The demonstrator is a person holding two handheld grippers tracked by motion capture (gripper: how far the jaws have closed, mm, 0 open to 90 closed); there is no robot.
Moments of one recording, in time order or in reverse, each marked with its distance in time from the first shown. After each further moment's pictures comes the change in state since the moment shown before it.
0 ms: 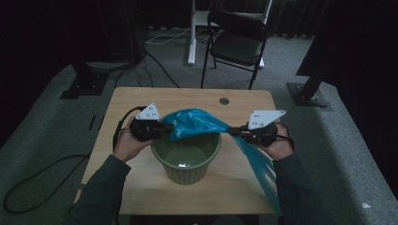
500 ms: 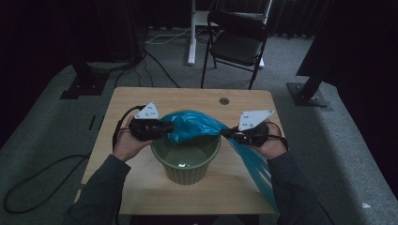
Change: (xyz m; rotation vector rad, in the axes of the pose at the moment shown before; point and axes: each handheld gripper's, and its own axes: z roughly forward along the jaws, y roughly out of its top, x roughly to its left) left arm 0.000 0.002 -0.002 -0.015 0.005 -0.002; right arm 0.005 0.013 0.019 0.036 0.044 -0.044
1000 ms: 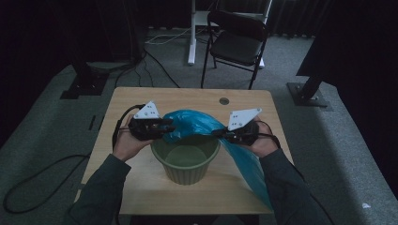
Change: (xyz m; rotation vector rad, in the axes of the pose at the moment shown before) left arm -0.003 0.006 -0.006 -0.028 0.015 0.009; right arm 0.000 0.011 0.020 0.016 0.038 -0.017
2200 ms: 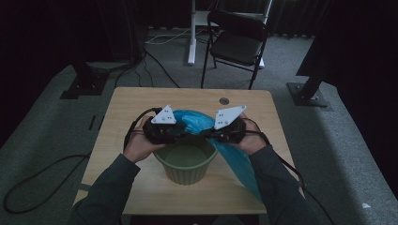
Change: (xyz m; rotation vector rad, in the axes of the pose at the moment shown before) left arm -0.028 0.021 0.024 0.048 -0.039 0.093; right arm 0.000 0.022 0.026 0.005 0.057 -0.031
